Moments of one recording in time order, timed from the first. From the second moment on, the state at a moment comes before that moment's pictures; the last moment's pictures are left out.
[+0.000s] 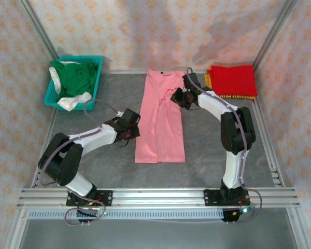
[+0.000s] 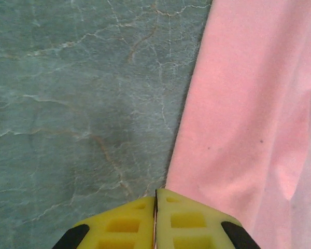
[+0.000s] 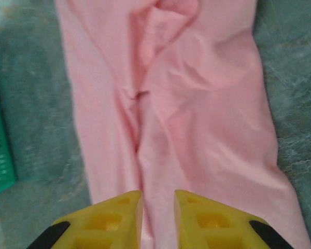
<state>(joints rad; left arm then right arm) -0.51 1.55 0.86 -0.39 -0.16 -0.77 0.34 1.96 1.51 -0.44 -0.28 0.82</state>
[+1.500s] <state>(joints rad) -0.41 1.44 0.92 -0.40 -0.17 -0.62 0.28 2.70 2.50 -0.58 -0.37 0.85</state>
